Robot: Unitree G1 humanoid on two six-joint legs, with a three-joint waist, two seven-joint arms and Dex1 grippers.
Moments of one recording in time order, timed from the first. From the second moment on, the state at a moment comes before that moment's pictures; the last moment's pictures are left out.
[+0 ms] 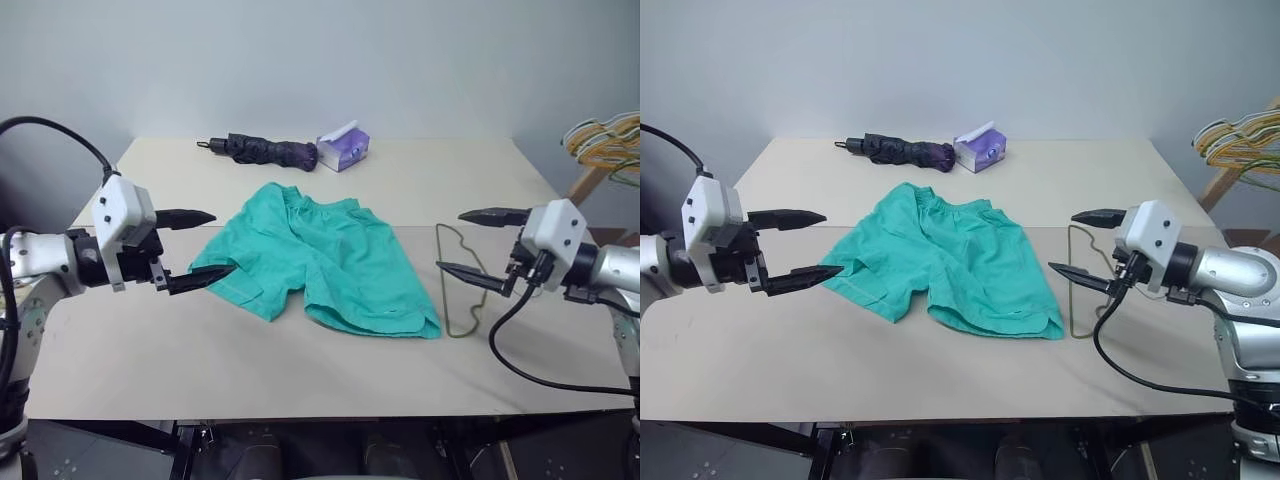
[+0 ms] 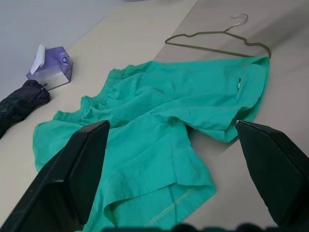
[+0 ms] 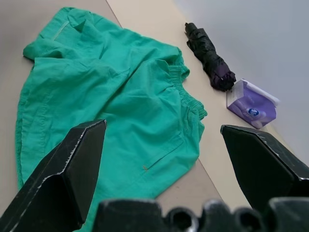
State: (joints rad) left arm -0.26 0.99 0.29 -0.33 -0.60 0.54 -1.09; right arm -0.27 -0.89 -0.20 -0.17 0.39 0.14 1.05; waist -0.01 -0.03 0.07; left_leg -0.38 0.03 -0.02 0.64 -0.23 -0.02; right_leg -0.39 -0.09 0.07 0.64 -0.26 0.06
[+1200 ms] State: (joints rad) left arm -0.40 0.87 -0.28 -0.32 -0.16 0.29 -1.08; right arm -0.28 -0.93 -0.17 -0.24 0.40 0.18 1.11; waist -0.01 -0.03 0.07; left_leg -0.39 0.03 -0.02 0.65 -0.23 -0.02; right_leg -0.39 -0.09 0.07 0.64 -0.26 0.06
